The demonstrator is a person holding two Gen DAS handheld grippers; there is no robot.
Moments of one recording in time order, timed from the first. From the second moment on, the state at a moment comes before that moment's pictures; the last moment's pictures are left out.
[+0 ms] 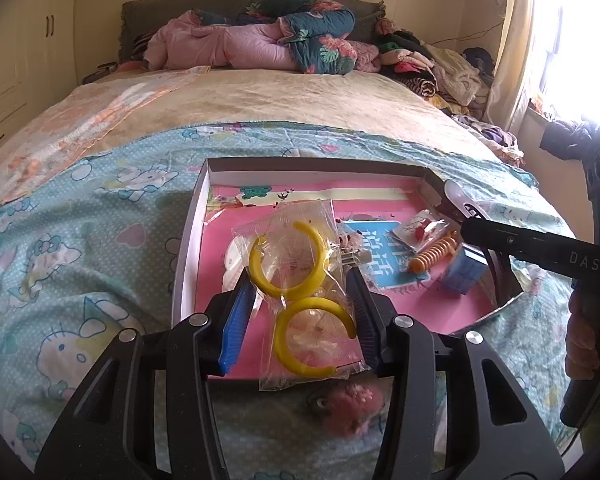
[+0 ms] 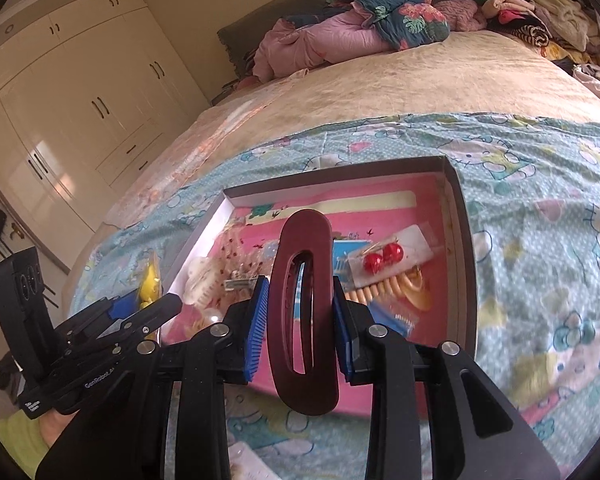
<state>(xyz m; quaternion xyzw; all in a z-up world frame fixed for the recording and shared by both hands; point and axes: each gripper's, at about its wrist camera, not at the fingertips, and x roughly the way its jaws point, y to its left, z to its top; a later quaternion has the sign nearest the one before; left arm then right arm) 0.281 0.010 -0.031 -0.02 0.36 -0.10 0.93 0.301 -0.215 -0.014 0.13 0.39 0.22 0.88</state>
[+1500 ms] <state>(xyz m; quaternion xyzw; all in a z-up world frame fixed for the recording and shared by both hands) 0.303 0.018 -0.052 -0.02 0.38 -0.09 0.92 0.301 -0.179 -0.040 0.04 0.39 0.21 0.90</state>
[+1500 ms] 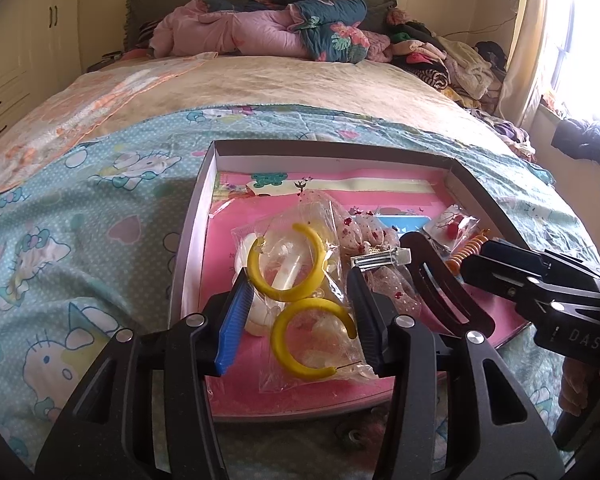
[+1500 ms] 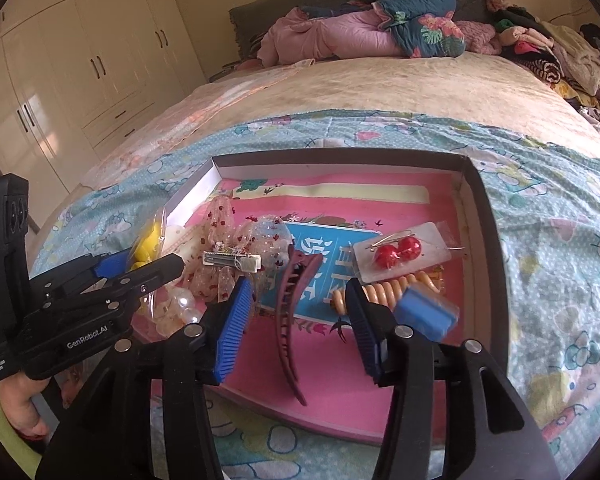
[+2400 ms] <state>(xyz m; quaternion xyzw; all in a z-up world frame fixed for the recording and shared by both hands) 0.244 0.013 -0.014 -0.03 0.33 -0.09 0.94 0.210 -0.206 0.007 -0.01 0.29 0.19 0.94</state>
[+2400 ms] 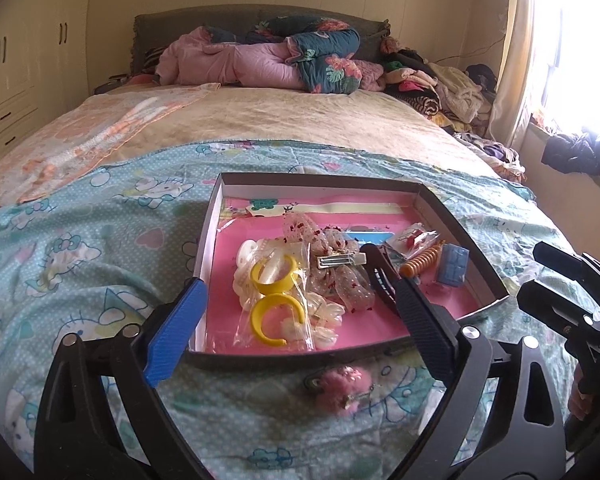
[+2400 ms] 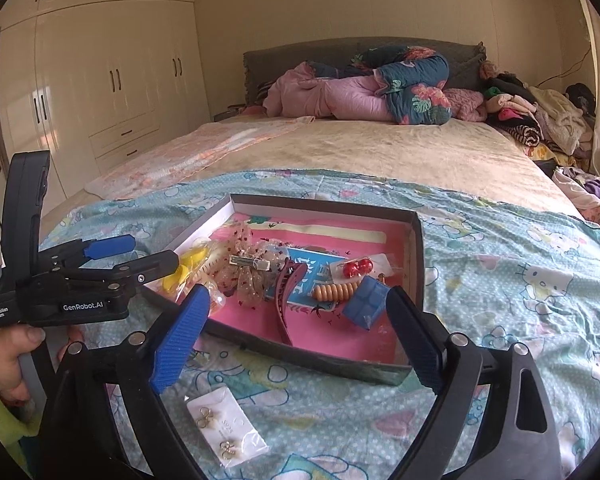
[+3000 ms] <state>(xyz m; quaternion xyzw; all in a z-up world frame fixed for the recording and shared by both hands) 0.199 0.008 -0.022 -0.03 0.32 -0.09 0.94 0.159 -0.207 -0.005 -0.03 0.28 0.20 0.94</state>
